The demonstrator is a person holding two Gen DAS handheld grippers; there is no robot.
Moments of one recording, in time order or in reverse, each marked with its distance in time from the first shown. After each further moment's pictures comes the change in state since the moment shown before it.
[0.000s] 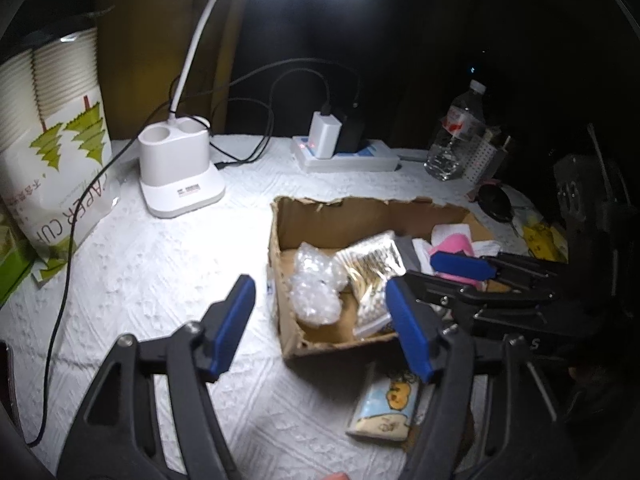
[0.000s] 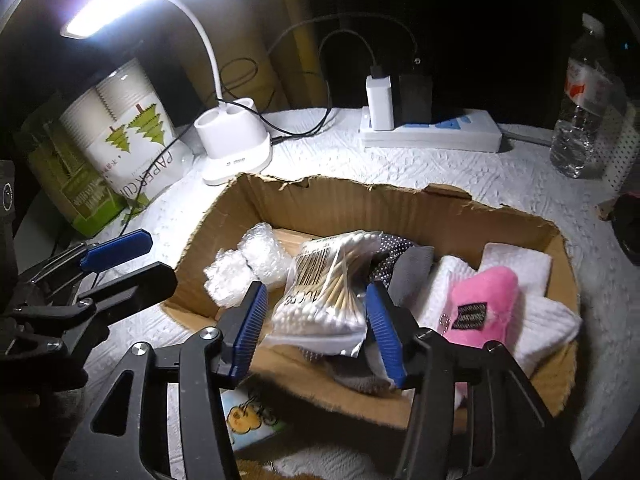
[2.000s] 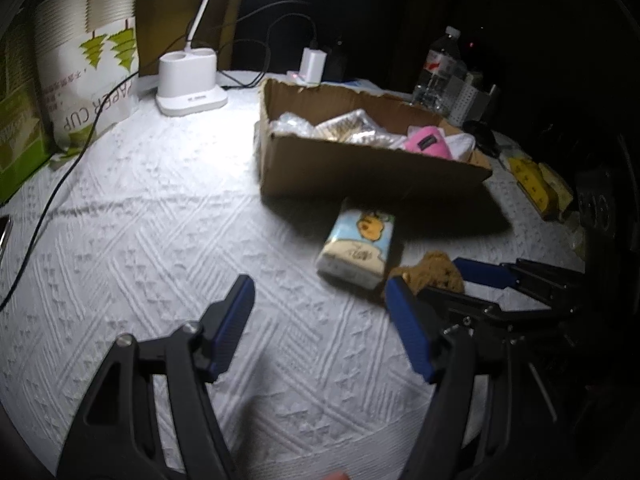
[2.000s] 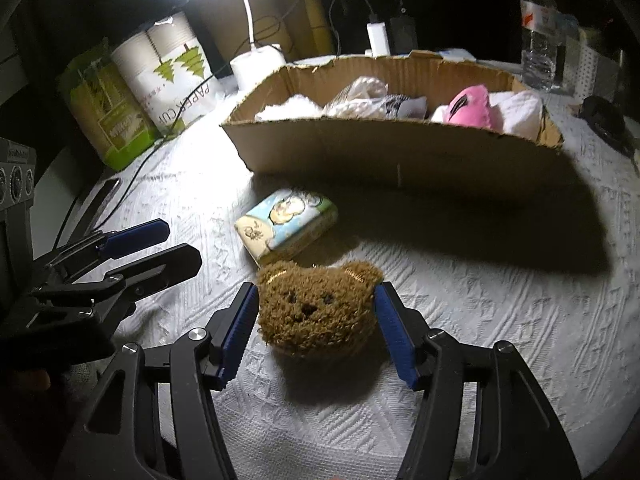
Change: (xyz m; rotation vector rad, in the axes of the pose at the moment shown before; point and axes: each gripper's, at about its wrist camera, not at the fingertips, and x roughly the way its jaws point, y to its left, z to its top) left arm -0.036 -0.024 -0.119 -0.002 0.080 0.028; right arm -0.037 0.027 -0.133 0.033 0.039 0.020
